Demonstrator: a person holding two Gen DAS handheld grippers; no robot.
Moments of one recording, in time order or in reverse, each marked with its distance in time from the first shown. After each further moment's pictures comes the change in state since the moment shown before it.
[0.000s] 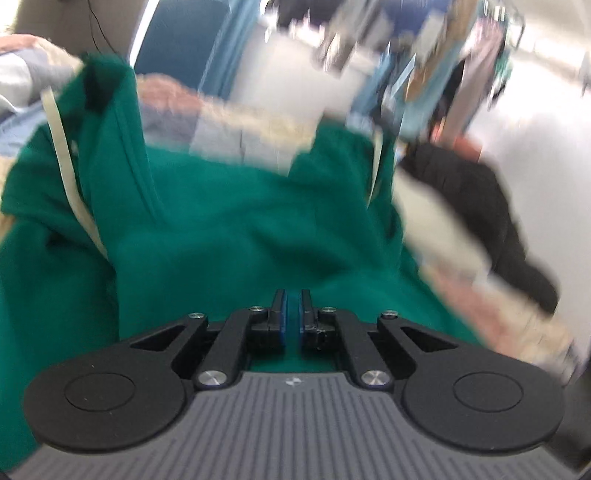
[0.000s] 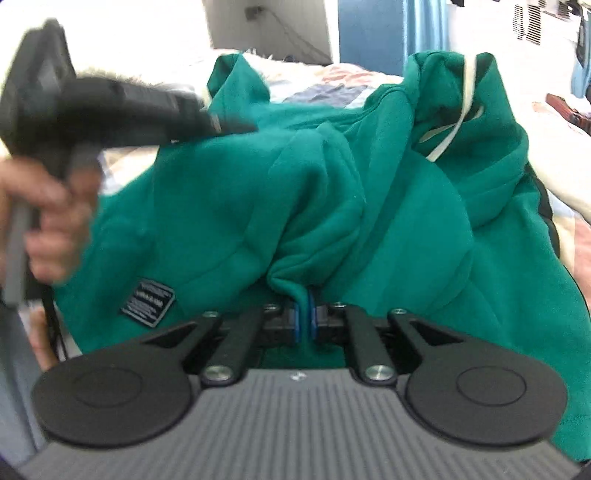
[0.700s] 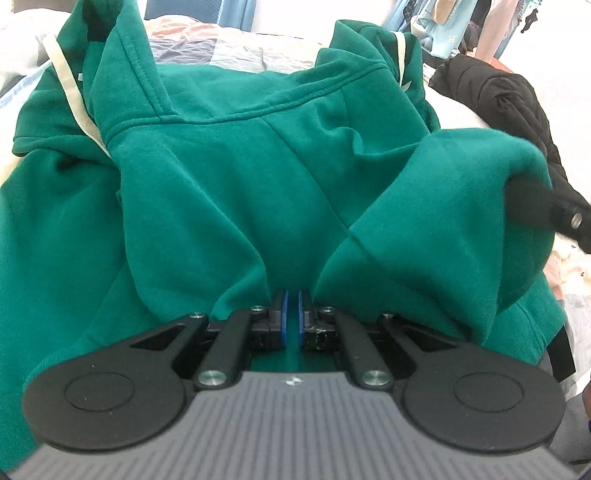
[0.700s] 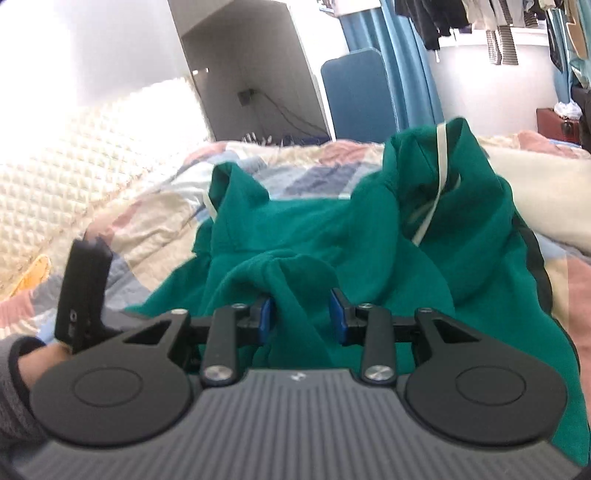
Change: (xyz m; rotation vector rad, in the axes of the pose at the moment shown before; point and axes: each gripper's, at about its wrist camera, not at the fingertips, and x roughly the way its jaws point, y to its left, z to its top) left arm 0.023 -0.011 -0.028 0.034 0.189 0.114; right arm -0.038 -0.029 0.026 0.136 -0.266 0.095
